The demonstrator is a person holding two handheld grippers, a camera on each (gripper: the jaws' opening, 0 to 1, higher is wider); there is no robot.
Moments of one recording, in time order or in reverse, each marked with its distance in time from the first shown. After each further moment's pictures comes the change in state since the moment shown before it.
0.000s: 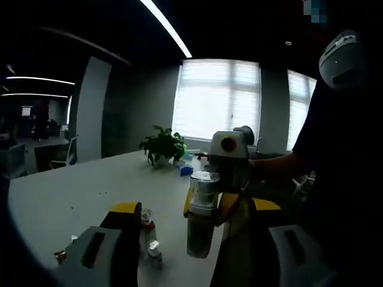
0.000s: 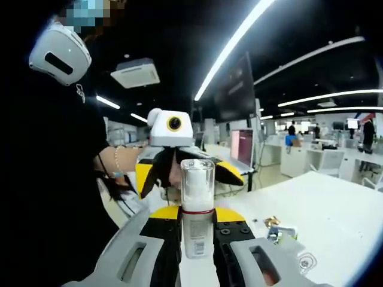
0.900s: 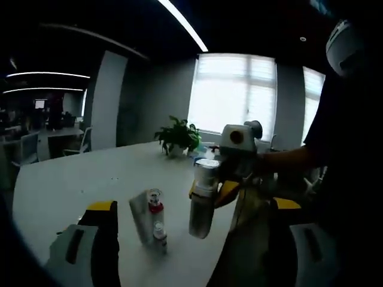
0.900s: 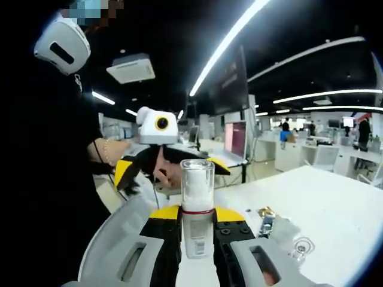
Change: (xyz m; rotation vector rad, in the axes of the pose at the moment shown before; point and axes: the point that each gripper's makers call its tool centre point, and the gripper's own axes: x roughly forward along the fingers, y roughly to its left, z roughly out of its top) left arm -0.012 0.006 -0.033 -0.038 0.036 0.108; right arm -0.009 -0.014 -0.034 -0.005 0.033 -0.042
